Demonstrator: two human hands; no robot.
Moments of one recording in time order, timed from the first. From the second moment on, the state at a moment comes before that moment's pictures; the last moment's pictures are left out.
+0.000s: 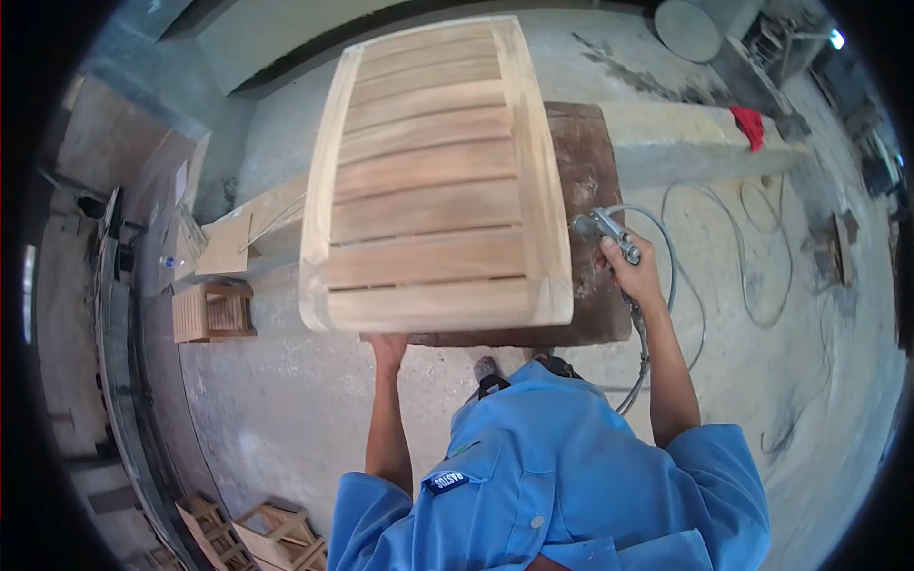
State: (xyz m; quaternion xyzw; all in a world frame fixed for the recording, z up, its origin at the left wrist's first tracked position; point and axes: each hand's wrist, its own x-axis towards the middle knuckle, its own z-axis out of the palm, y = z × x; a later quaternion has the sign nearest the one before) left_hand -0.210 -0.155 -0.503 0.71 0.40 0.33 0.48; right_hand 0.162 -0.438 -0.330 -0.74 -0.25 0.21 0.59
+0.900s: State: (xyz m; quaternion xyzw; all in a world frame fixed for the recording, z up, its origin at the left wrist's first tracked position) left_hand -0.100 -0.143 -0.204 0.83 0.36 0.36 0.23; right_hand 0.162 -0.351 -0.329 -0.72 -0.28 0.09 0.63
